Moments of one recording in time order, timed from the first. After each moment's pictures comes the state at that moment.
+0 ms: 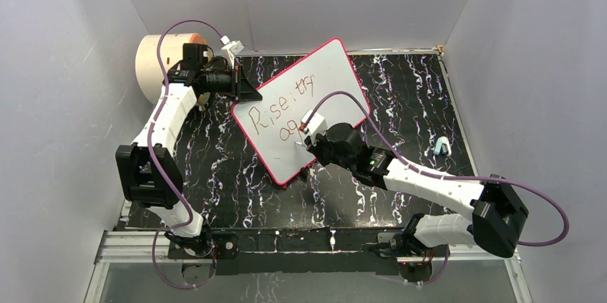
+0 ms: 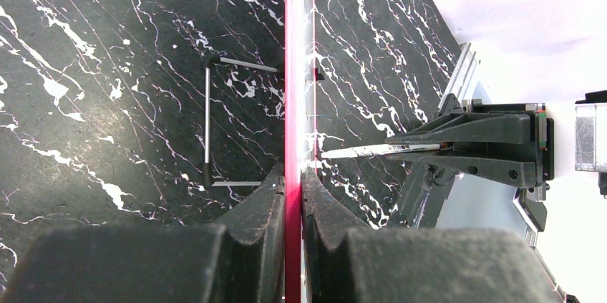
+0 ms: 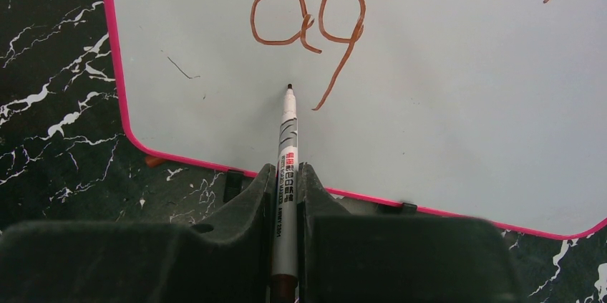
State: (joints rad) left arm -0.09 1.64 1.48 -0.68 0.96 0.06; right arm 0.98 1.24 0.80 -0.03 0.11 -0.11
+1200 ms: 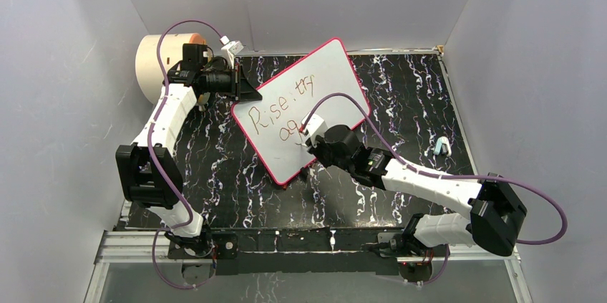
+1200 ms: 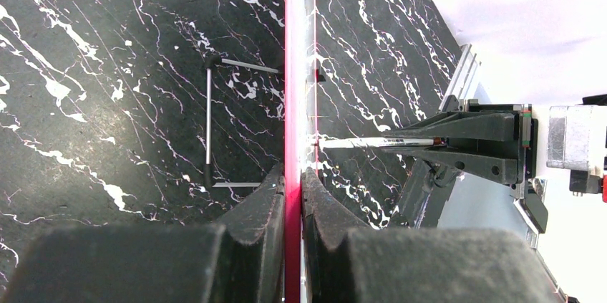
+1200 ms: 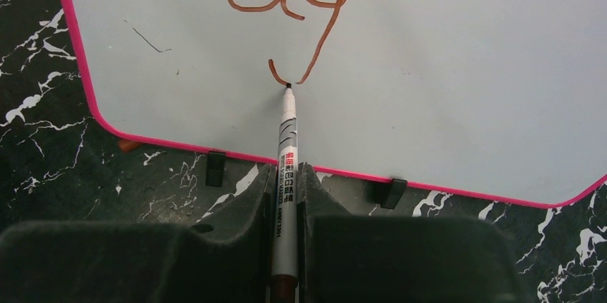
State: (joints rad) left arm -0.09 1.64 1.47 -0.67 0.96 0.05; right arm 0.99 1.25 0.80 -0.08 0.17 -0.11
